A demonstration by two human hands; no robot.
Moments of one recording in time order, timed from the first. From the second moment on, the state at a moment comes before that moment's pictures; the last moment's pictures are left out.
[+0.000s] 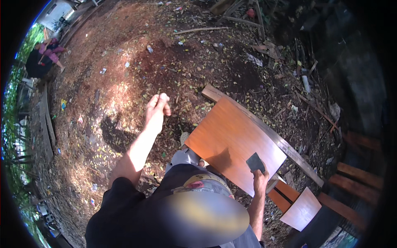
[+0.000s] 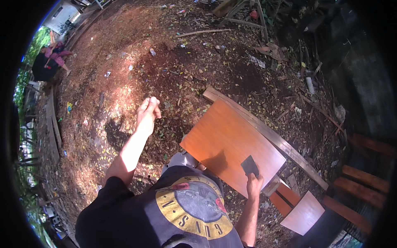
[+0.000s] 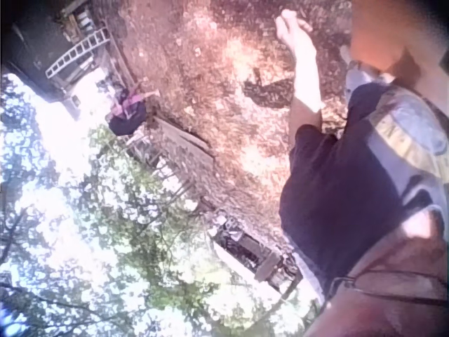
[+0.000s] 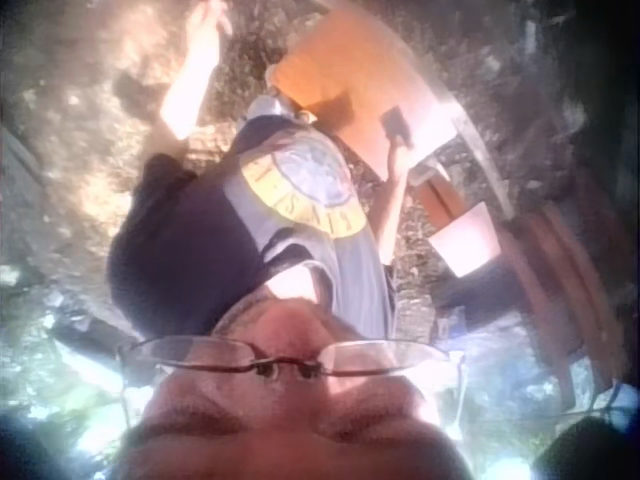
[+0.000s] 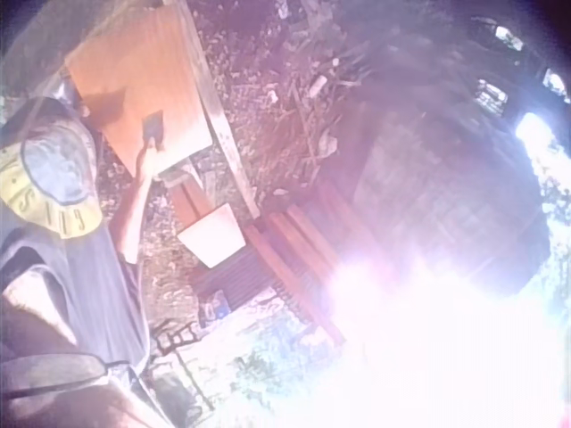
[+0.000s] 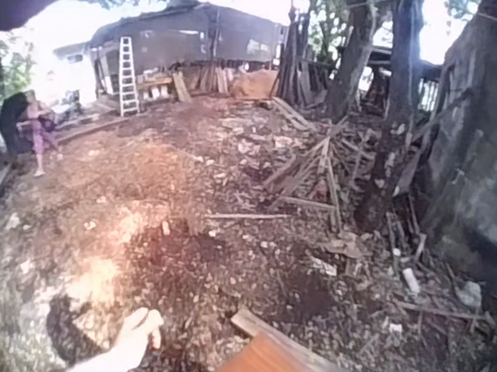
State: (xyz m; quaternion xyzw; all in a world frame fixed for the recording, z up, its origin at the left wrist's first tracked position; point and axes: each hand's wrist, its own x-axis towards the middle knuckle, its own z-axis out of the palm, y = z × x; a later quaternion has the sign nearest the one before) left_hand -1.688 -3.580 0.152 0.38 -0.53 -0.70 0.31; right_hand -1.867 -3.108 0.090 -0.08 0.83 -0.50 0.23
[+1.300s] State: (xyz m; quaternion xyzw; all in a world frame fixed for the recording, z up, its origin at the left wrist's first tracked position) left_hand -1.880 -3.525 0.001 0.39 -0.78 -0.46 -0.17; right_hand -1.837 -3.074 0.097 0.03 0.82 -0.50 0.27
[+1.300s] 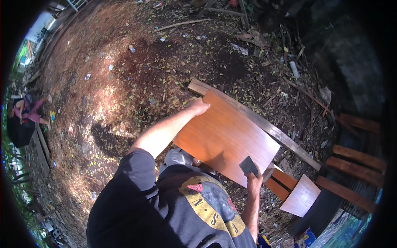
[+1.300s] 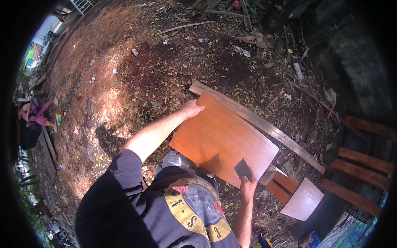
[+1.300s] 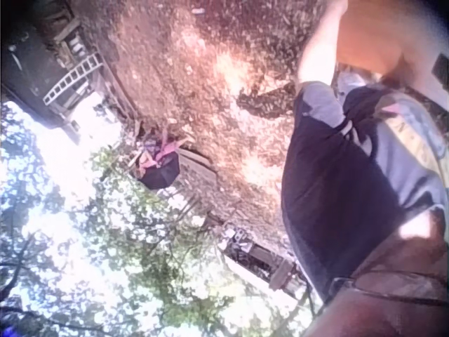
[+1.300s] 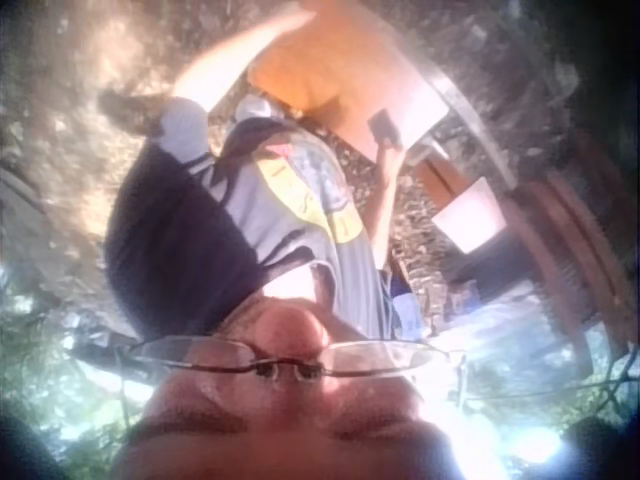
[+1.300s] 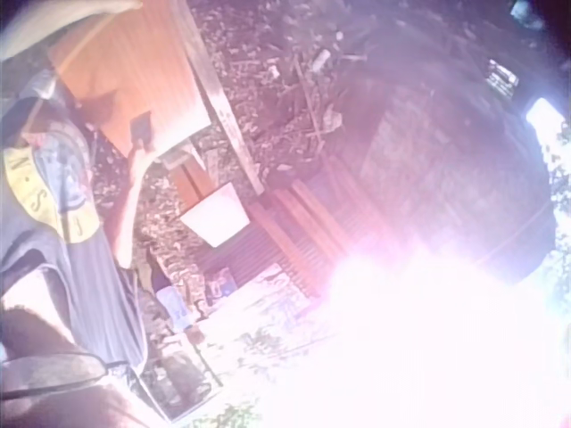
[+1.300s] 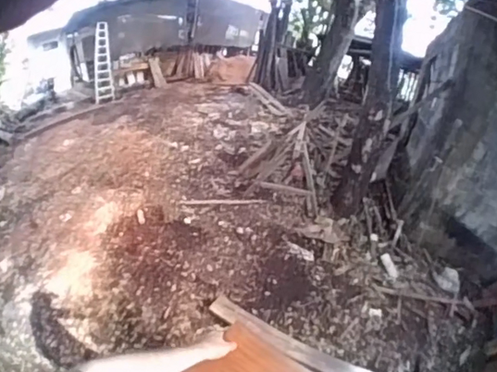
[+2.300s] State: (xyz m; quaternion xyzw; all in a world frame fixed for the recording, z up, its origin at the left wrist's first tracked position) left_hand -1.306 -3.493 -0.202 0.60 -0.60 -0.43 -0.30; right_hand -2.044 -3.500 0.055 -0.71 0.64 0.22 0.19
